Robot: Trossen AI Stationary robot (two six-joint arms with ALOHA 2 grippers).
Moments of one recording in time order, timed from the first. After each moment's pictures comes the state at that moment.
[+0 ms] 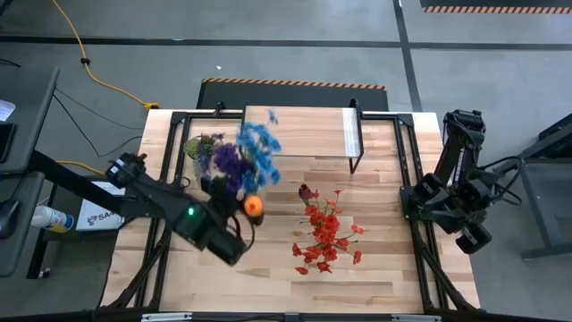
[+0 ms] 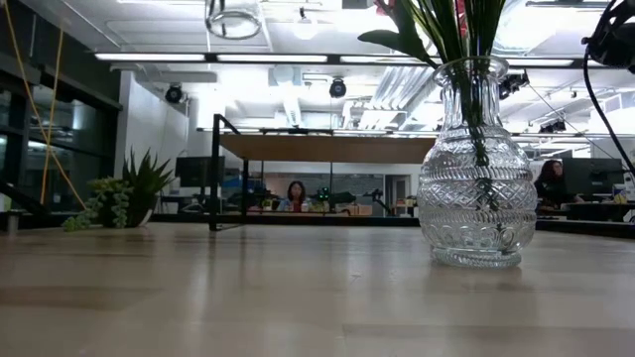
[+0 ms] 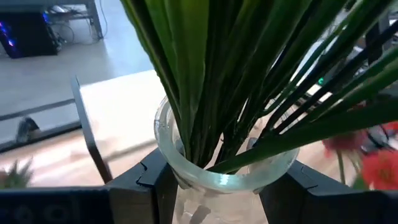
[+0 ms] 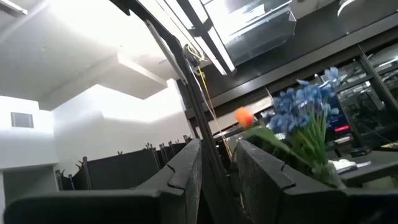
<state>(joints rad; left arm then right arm) -0.59 1.68 1.78 -1.57 -1.21 -1.62 1.34 0.82 0.48 1.44 0.86 -0.53</state>
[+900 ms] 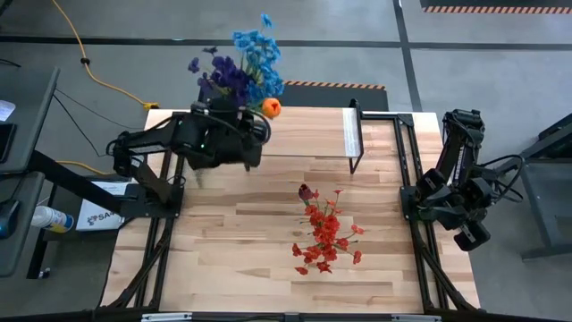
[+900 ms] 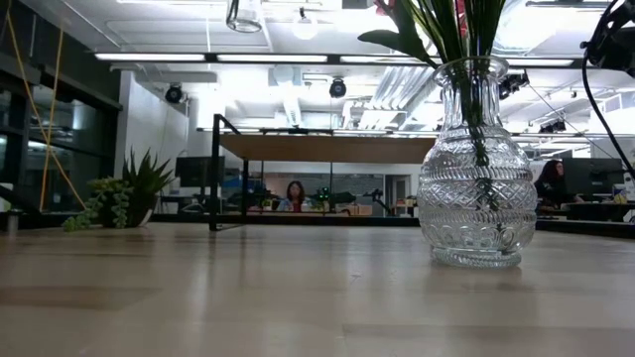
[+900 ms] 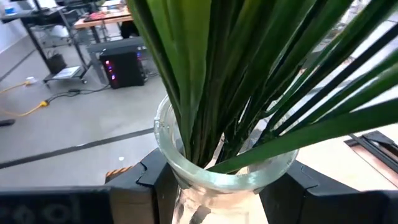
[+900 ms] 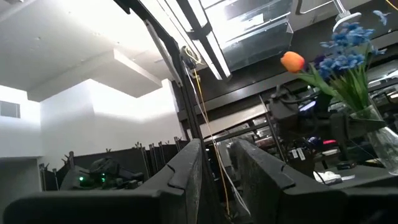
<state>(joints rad) -0.12 1.67 2.16 -1.56 -1.26 -1.02 1.34 0.80 0.48 1.44 0.86 -0.63</state>
